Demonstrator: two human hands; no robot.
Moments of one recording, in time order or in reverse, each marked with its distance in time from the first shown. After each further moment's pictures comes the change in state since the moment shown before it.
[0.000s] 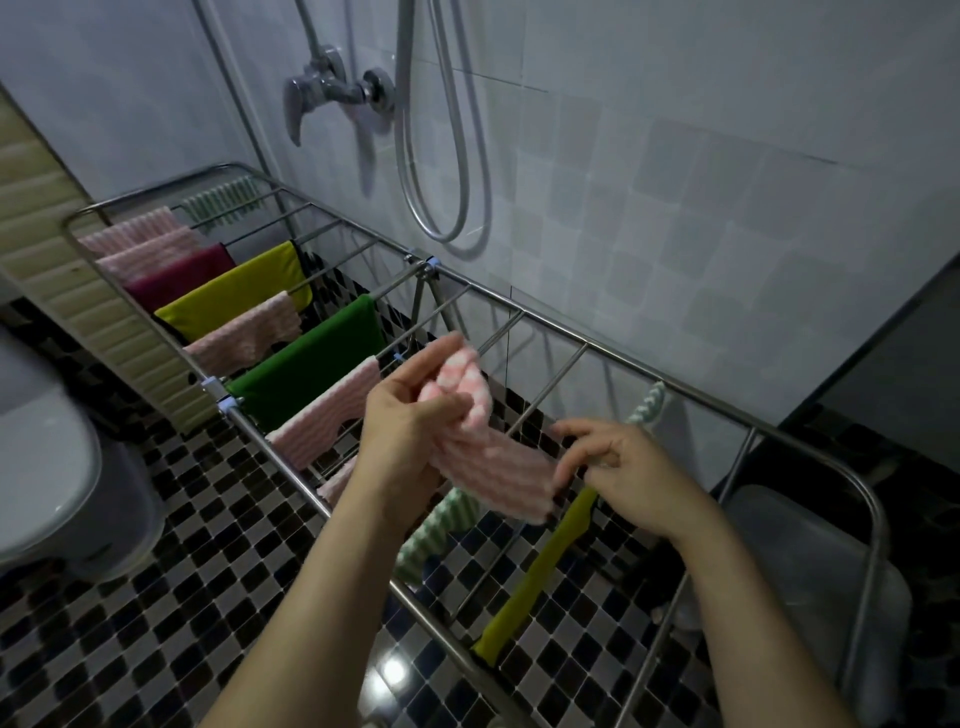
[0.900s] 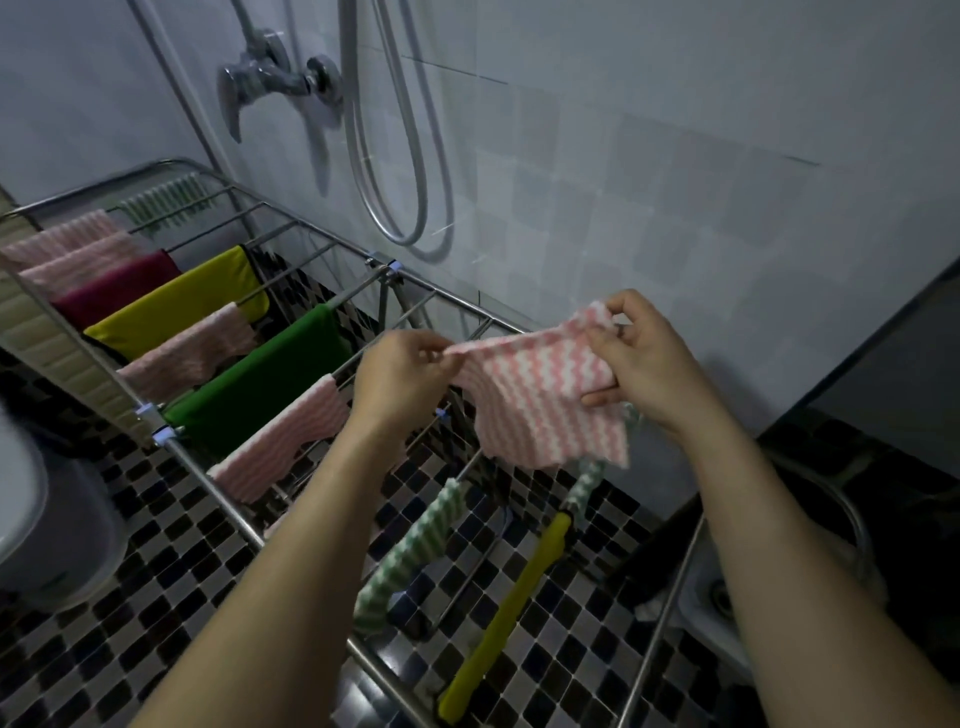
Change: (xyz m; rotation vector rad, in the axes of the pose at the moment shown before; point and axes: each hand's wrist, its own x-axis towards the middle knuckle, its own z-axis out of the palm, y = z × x) left_hand 0.100 -0.002 0.029 1.066 0.122 0.234; right_hand 0.077 -0.011 -0.076 0.280 0.302 -0.004
